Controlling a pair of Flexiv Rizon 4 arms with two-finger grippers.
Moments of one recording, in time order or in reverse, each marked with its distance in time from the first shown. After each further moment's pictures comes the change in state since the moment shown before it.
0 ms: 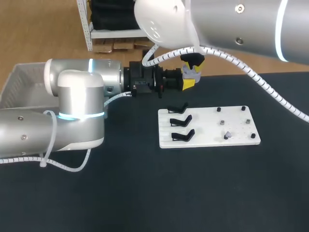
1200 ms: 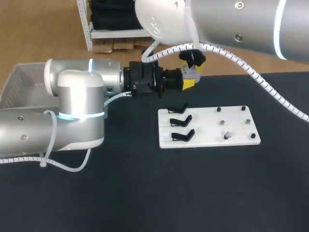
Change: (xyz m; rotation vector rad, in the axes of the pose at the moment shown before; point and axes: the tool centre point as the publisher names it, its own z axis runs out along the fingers) left arm 0.000 0.000 0.000 0.000 0.000 0.000; right arm 0.000 0.000 -0.003 -0.003 0.022 0.031
